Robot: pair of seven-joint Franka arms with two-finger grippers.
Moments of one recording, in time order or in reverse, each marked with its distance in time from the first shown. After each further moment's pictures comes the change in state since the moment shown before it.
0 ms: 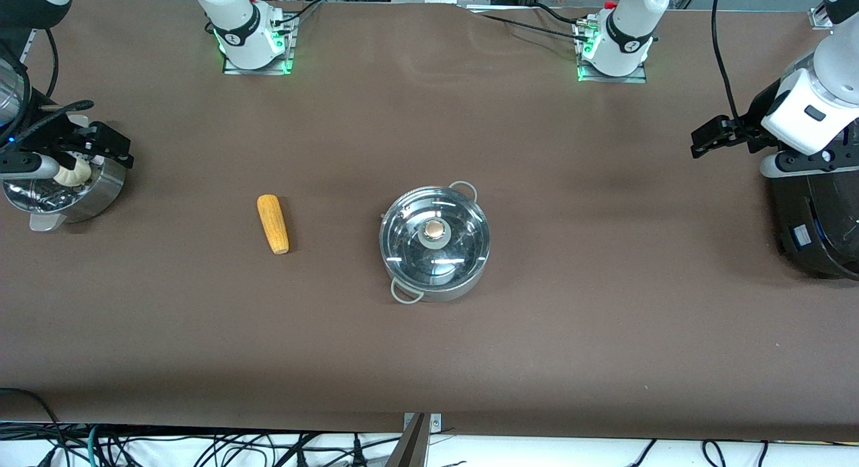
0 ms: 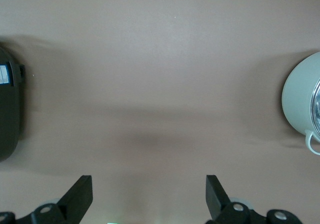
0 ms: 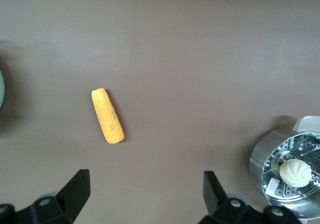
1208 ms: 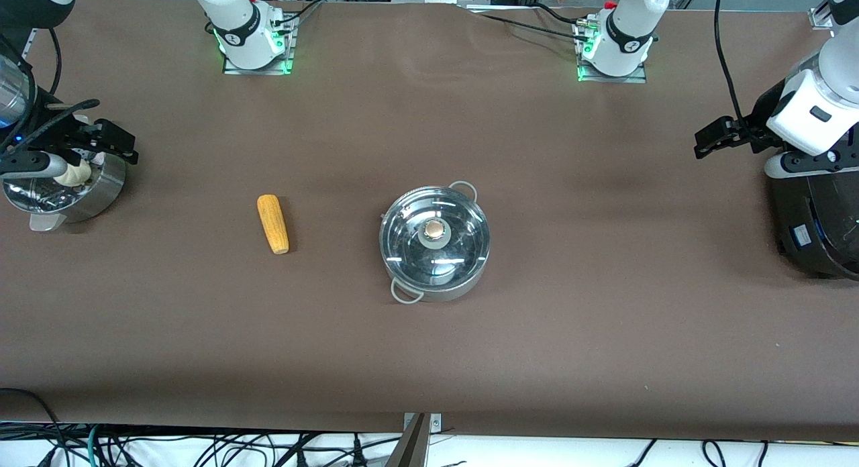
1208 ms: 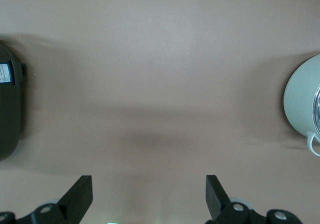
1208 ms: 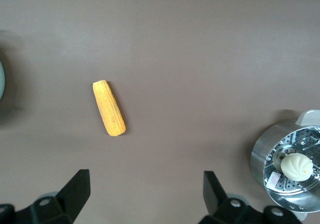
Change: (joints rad) left arm 0.015 0.000 -0.008 -0.004 0.000 0.001 0.000; right arm 0.004 0.000 0.006 0.000 0.000 -0.035 -0.001
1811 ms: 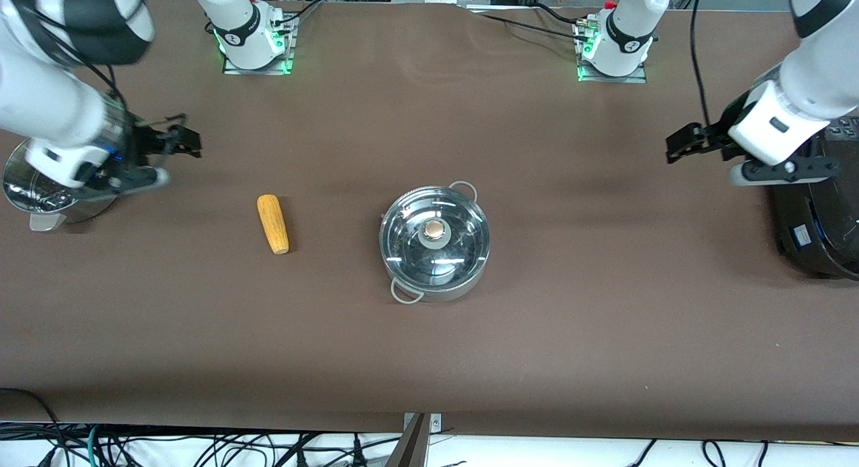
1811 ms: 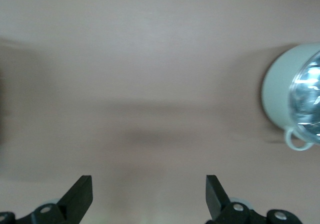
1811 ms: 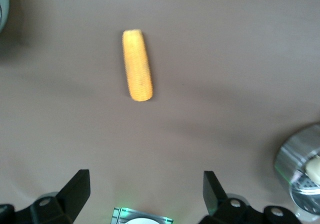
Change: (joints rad) left arm -0.015 0.080 -0.069 0.037 -0.073 0.031 -0.044; right arm 0.142 0.128 0.015 -0.033 0.001 -0.075 -0.070
